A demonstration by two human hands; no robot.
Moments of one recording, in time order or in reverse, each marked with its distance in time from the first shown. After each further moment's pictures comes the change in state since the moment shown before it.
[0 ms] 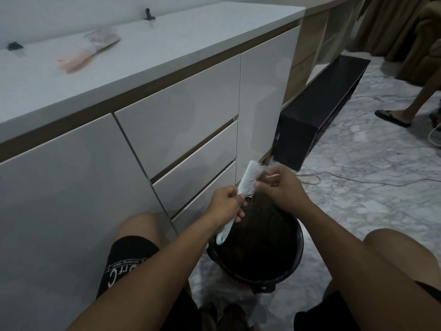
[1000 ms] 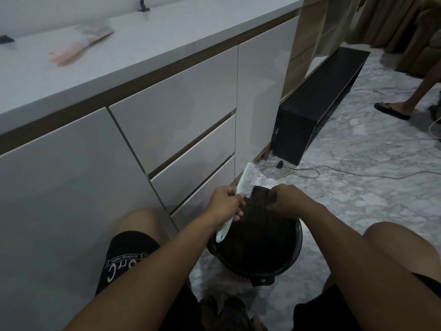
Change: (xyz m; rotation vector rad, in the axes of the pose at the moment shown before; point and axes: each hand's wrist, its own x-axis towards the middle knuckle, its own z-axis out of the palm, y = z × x) left_hand 0.006 -0.015 0.004 0.045 0.002 -0.067; right_hand 0.001 0.024 -0.004 -0.740 -0.366 0.053
